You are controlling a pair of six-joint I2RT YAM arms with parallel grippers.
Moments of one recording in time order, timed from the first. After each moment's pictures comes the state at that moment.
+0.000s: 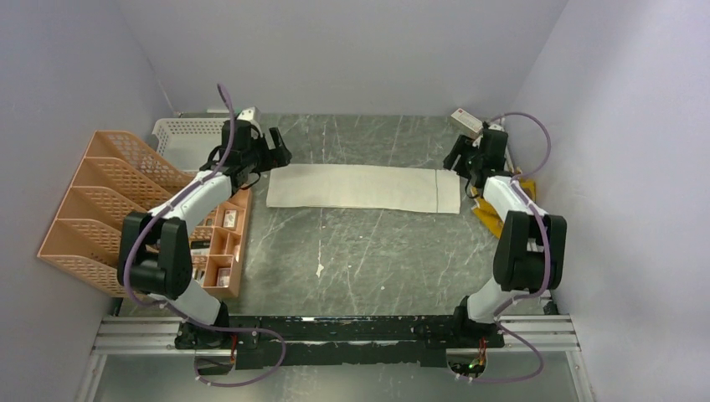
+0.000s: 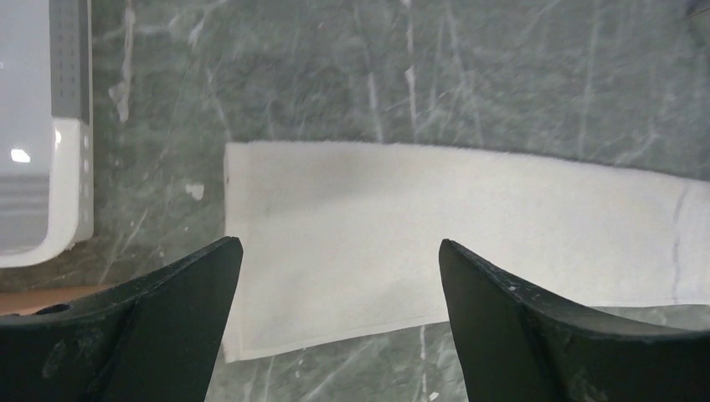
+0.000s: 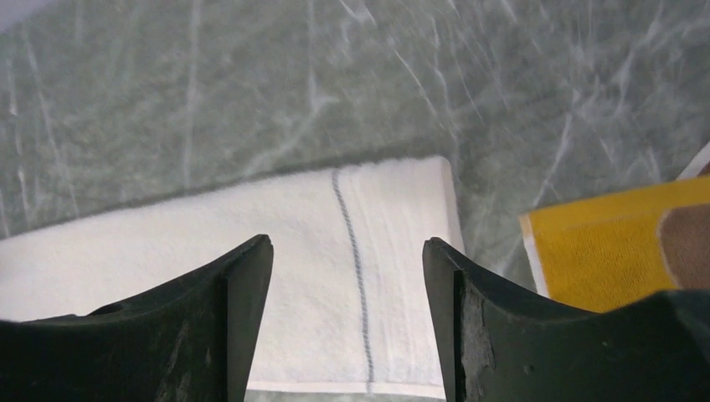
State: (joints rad) left arm -0.21 1.57 1.09 -0.04 0.06 -0.39; right arm -0.09 1.58 1.03 -0.03 -0.07 0.31
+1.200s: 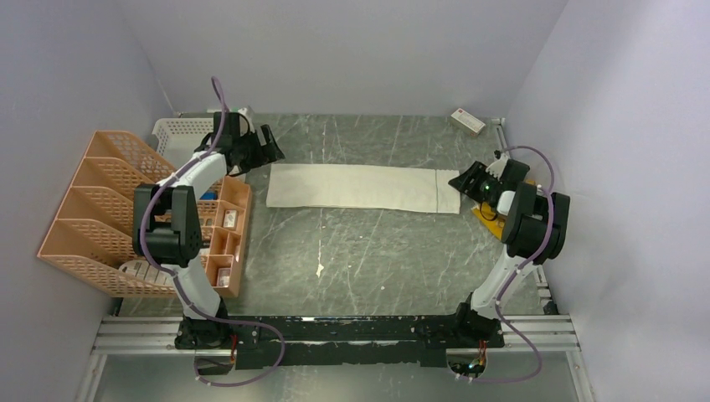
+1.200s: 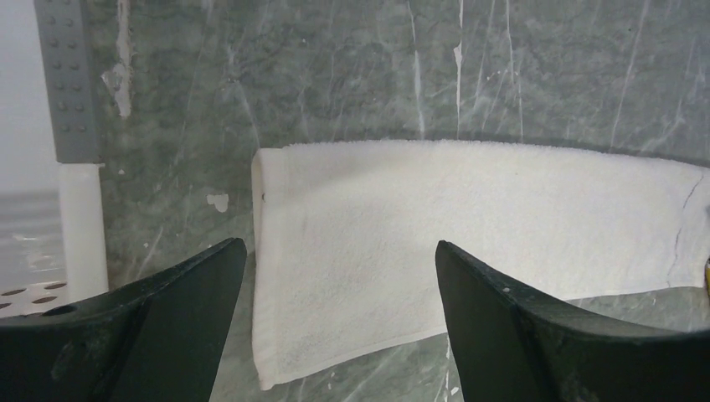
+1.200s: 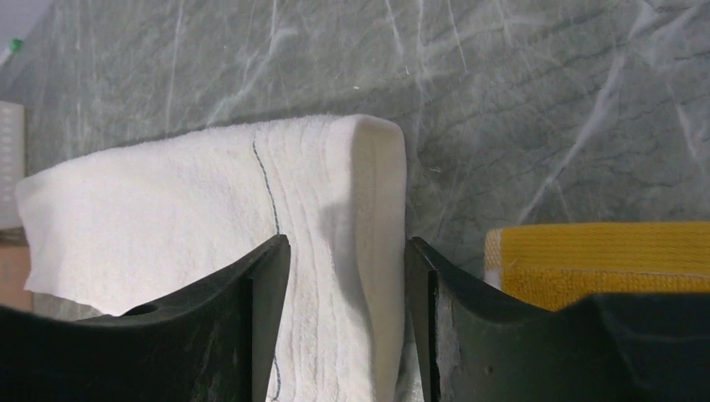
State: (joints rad) left arm -0.08 1.82 1.27 -0.18 0.27 -0.36; right arm -0.36 1.91 0.91 0.31 -0.64 0.28
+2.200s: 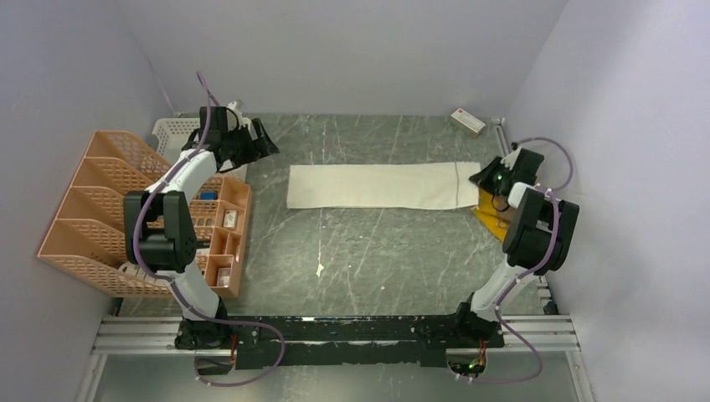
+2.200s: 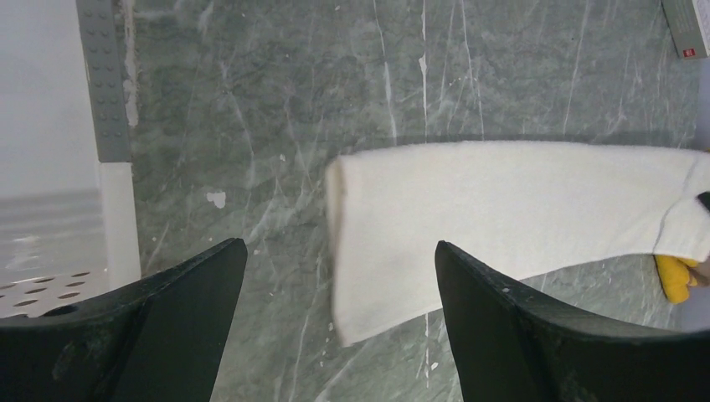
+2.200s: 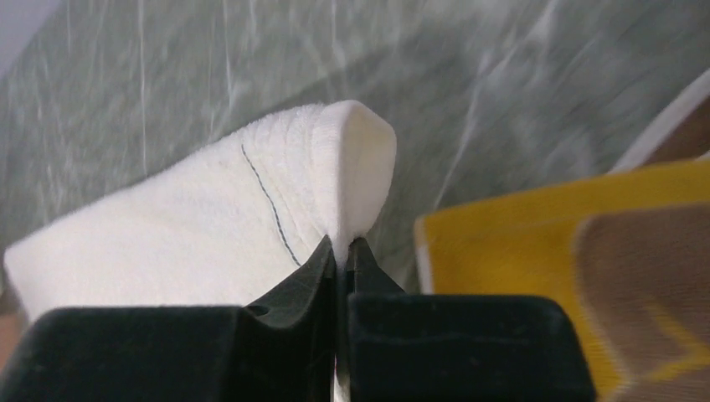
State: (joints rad) left arm -0.02 1.76 1.30 -0.24 0.37 -0.36; right arm -0.40 1.83 0.97 0.12 -0.54 0.31
